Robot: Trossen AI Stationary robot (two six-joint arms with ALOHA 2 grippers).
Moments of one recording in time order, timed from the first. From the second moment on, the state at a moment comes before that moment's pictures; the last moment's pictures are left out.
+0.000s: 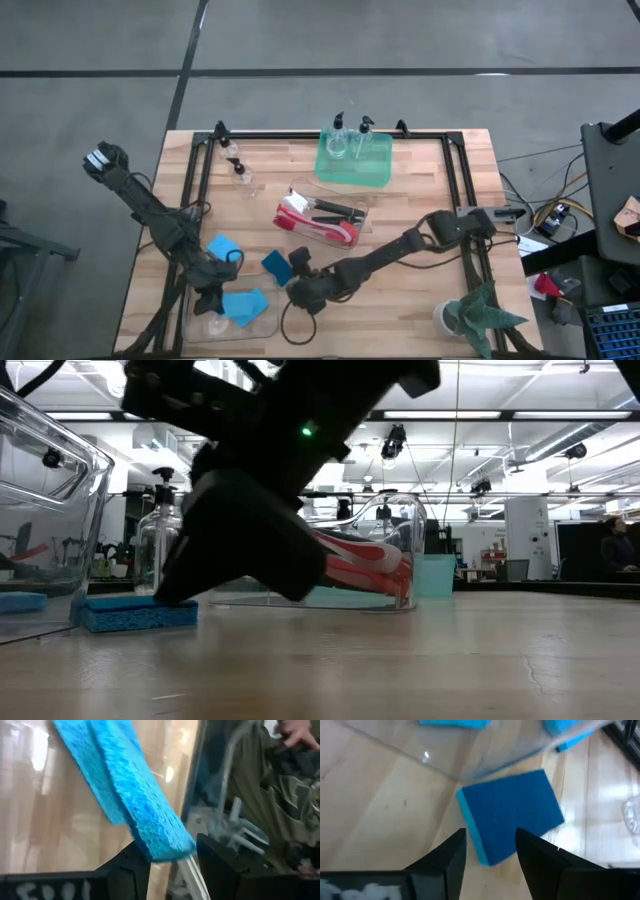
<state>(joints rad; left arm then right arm) -0.79 0.96 0.49 -0.25 0.24 -1.21 0.39 2.36 1.77 -0.30 0.43 -0.24</state>
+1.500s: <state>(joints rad) -0.79 0.85 0.49 -0.25 0.24 -1.13 0.45 2.31 1.79 -0.50 0.53 -0.13</state>
